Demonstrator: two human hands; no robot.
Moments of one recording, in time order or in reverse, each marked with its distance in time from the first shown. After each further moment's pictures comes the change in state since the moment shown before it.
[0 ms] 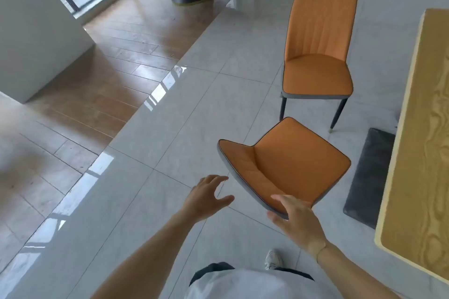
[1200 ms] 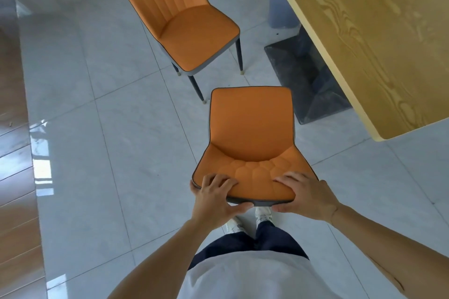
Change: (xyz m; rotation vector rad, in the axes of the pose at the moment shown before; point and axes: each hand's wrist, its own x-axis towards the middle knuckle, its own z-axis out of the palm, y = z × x) left_hand 0.195 -0.041 -0.026 0.444 -0.233 0.766; right_hand 0.080 -0.033 0.060 0.020 -0.053 0.731
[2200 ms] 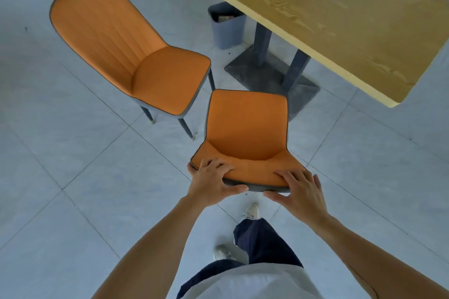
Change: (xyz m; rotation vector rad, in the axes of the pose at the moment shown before) left_hand 0.177 -0.226 -0.127 0.088 -0.269 0.451; right_hand 0.113 -0.253 0.016 0.247 0.663 0.511
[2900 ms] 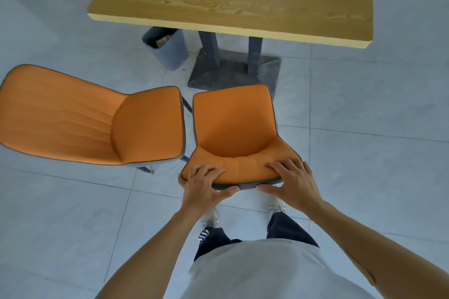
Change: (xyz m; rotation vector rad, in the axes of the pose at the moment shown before) left_hand 0.086 -0.139 -0.087 0.088 -0.064 0.307; right_hand 0.055 -0.151 0.035 0.169 0.135 0.314
